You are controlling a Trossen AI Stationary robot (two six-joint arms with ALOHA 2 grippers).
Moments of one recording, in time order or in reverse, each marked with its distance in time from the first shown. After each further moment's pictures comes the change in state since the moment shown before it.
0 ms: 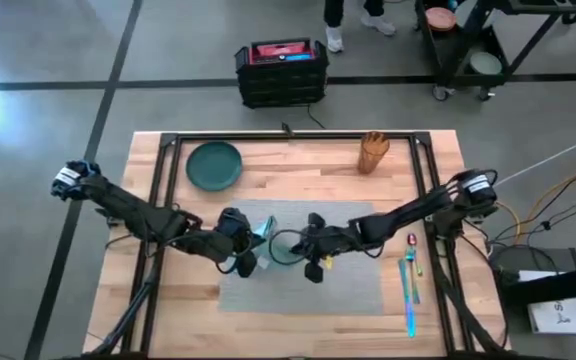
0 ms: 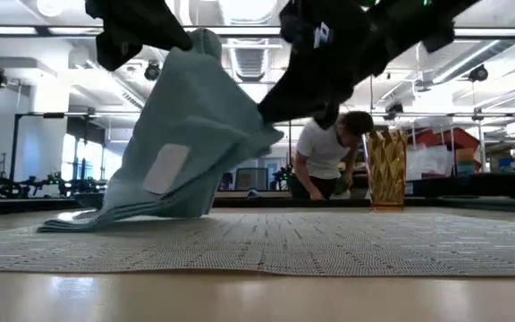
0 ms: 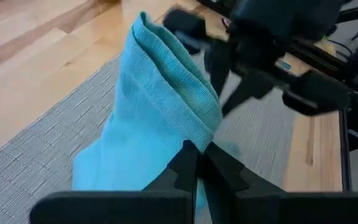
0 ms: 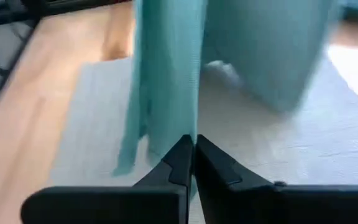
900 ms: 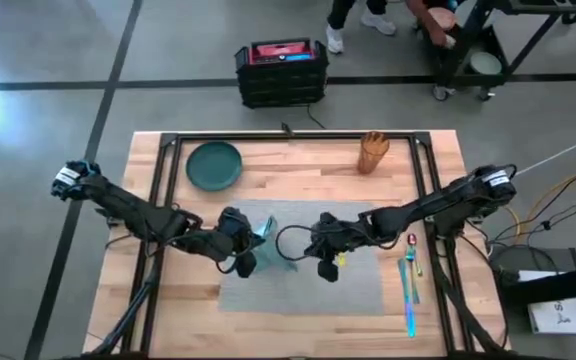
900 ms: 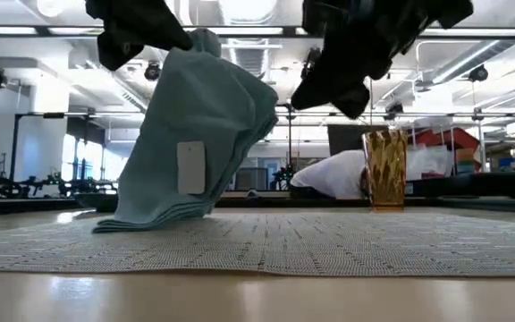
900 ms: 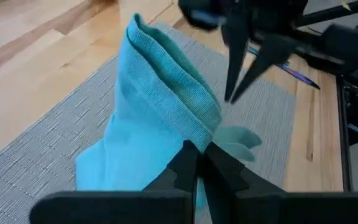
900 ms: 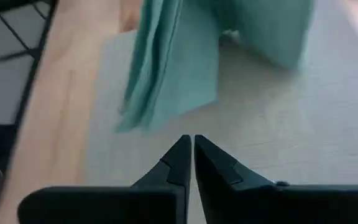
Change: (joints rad) left arm 0.003 -0.002 0.000 -0.002 0.013 0.026; right arm 0.004 -0.083 -0.002 -0.155 -0.178 0.172
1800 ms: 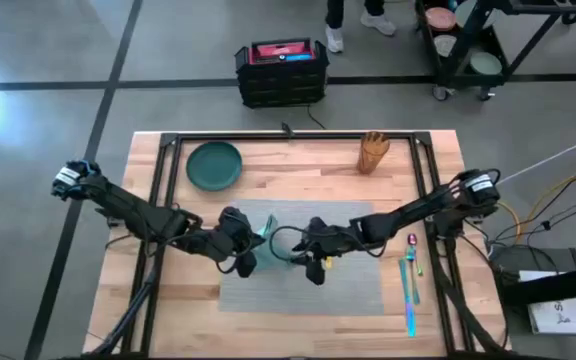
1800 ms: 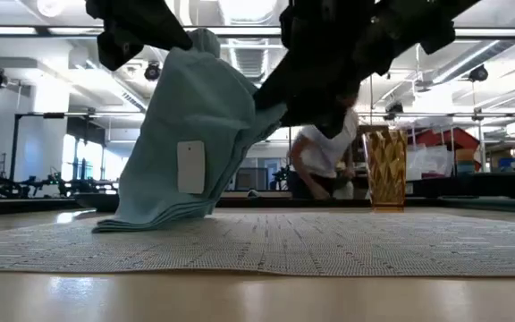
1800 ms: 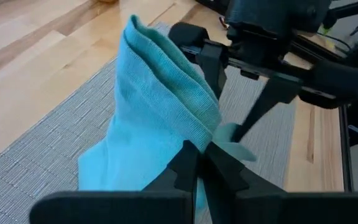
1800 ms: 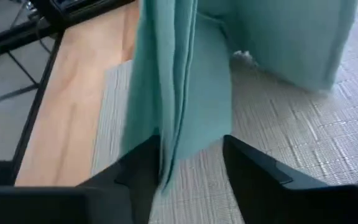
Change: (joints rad) left arm 0.000 0.000 0.000 0.002 -0.003 0.001; right arm 0.001 0.114 0.001 0.238 0.072 0.008
